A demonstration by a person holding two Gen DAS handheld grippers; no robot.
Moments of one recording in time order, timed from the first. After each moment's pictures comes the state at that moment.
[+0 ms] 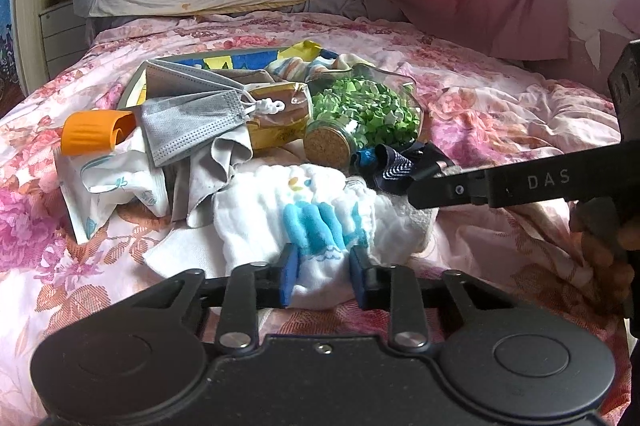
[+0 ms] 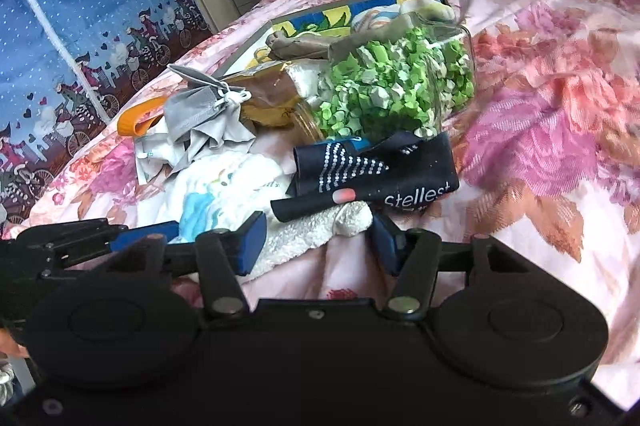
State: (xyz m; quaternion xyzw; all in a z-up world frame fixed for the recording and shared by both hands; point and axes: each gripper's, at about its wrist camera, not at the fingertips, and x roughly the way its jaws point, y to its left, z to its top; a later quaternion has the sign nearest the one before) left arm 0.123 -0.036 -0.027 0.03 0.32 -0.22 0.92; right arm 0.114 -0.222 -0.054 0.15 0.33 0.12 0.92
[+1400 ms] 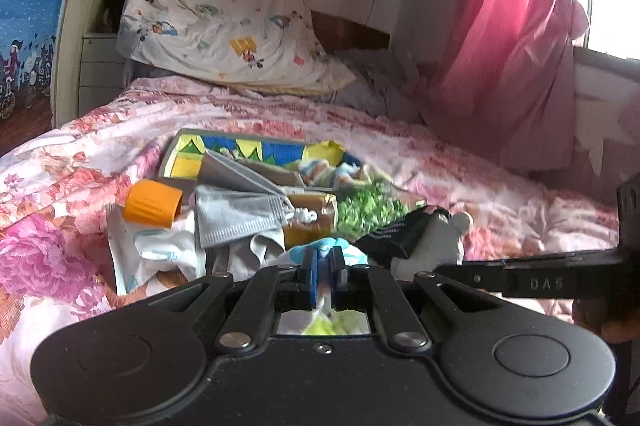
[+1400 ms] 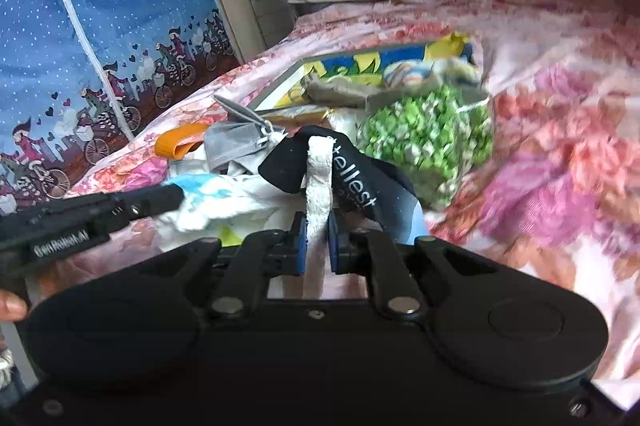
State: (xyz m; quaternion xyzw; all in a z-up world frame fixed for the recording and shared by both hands) left arm 0.104 -0.002 0.013 -0.07 0.20 -0.20 0.96; right arm 0.099 -0.215 -0.018 0.12 0.26 0.14 0.95
